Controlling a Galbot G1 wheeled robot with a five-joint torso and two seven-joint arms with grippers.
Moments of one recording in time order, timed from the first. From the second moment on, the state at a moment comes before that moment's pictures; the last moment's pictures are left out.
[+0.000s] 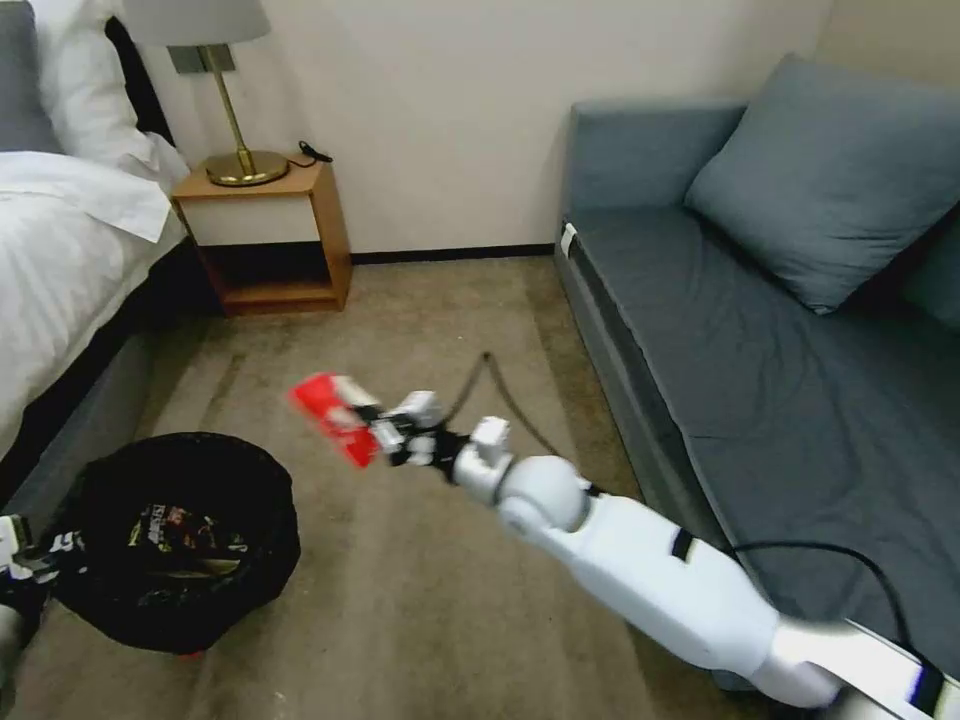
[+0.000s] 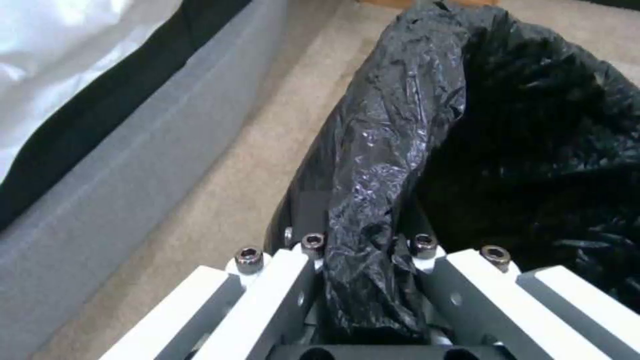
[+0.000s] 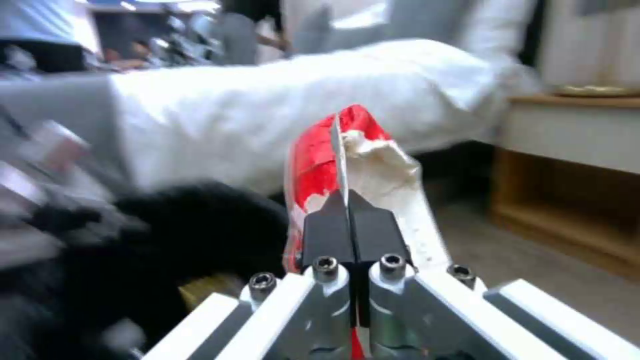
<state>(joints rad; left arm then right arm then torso) 1.73 -1.20 -1.25 -2.14 -0.78 0.64 -0.15 -0.50 1.32 -0.58 1.64 0.63 -0.04 -0.09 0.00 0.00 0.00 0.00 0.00</state>
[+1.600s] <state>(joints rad) 1.69 -1.20 -1.24 -2.13 -0.85 0.61 -0.16 -0.78 1.22 -0.17 1.84 0.45 -0.12 0.13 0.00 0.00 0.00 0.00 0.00</state>
